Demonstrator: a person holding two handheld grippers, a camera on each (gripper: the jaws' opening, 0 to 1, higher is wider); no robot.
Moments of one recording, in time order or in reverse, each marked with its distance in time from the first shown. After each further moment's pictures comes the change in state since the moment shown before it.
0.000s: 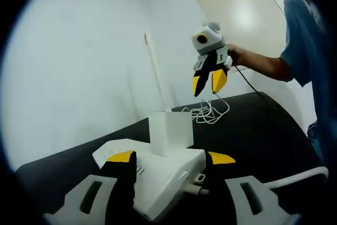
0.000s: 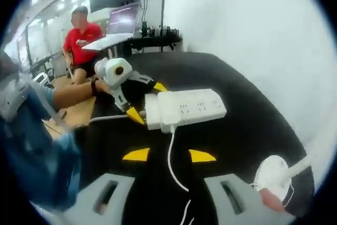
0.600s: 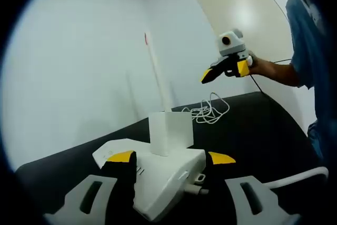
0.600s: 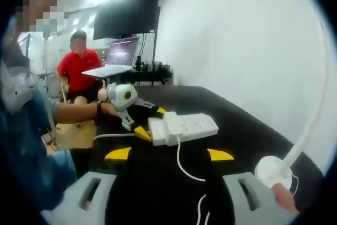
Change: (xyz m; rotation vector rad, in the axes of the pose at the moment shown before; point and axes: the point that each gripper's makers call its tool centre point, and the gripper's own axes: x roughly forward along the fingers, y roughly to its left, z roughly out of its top) left arm 0.001 0.000 0.000 0.000 0.002 -0.001; right arm -0.044 0.019 -0.001 0.016 -0.313 -0.110
